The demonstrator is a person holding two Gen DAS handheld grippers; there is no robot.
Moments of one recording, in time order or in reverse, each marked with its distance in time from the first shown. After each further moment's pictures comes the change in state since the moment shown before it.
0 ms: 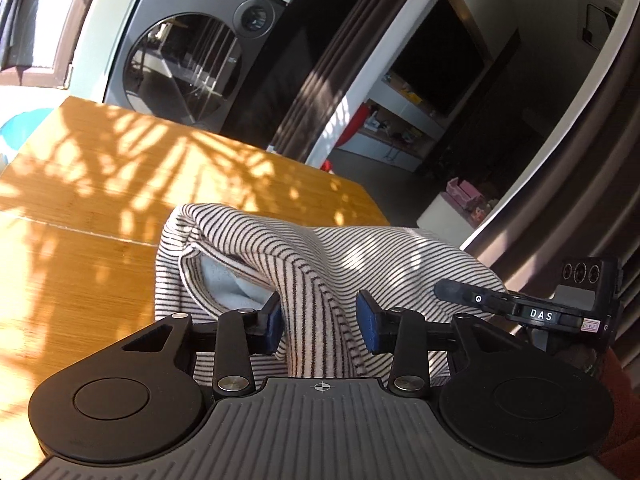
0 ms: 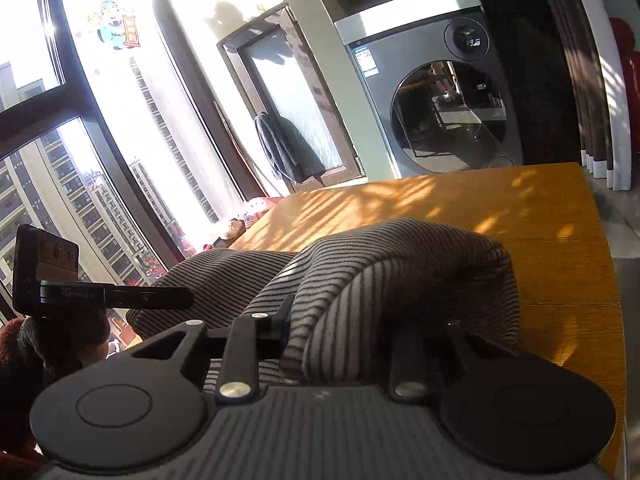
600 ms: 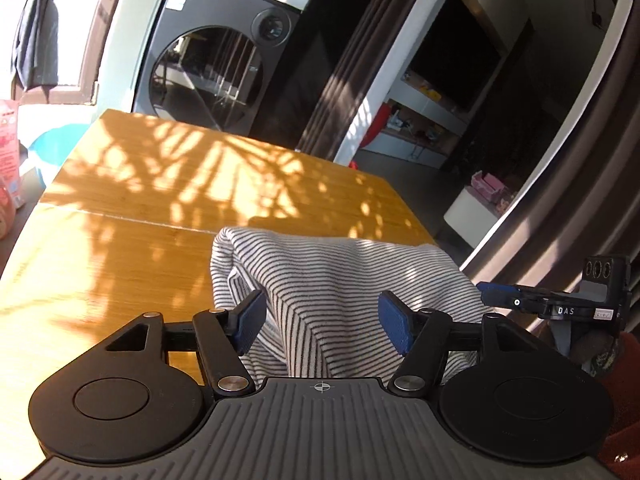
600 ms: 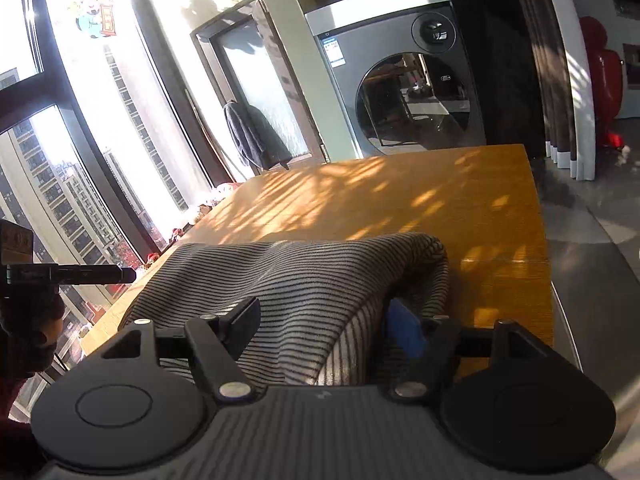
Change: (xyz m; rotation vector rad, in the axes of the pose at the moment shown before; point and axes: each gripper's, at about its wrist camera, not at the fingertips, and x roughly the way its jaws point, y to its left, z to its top) left arm -0.045 -0.006 -0.010 0.044 -0.058 0.075; right arm -0.041 -0.022 -0.014 0.015 -0.012 -0.098
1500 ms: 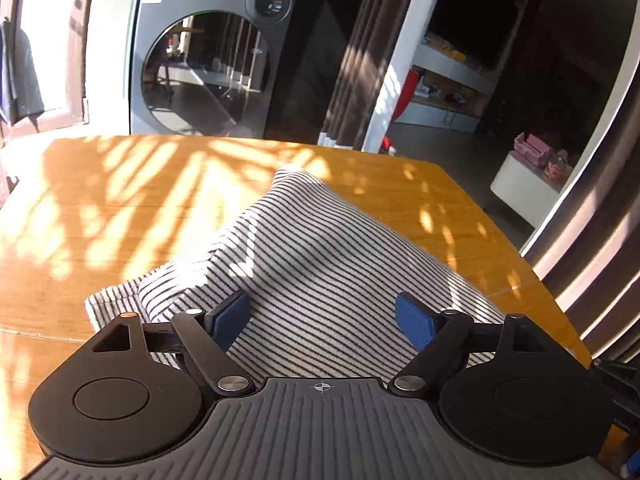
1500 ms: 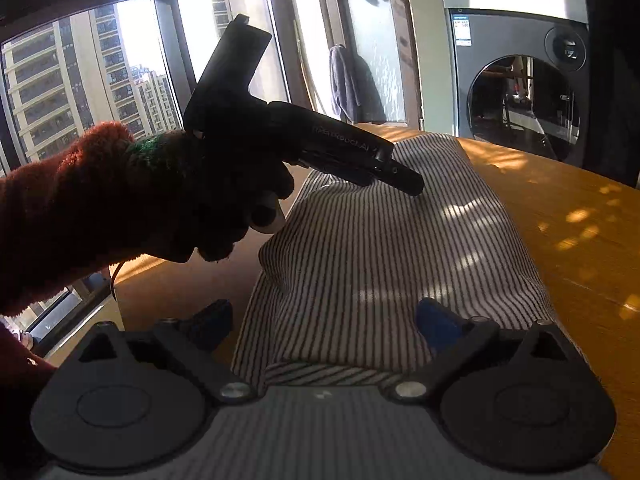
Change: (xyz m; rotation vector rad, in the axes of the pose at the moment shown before) left arm 0.166 0.011 0.046 0.078 0.115 0.139; right arm 0.070 0.098 -0.032 -0.350 0.162 0.164
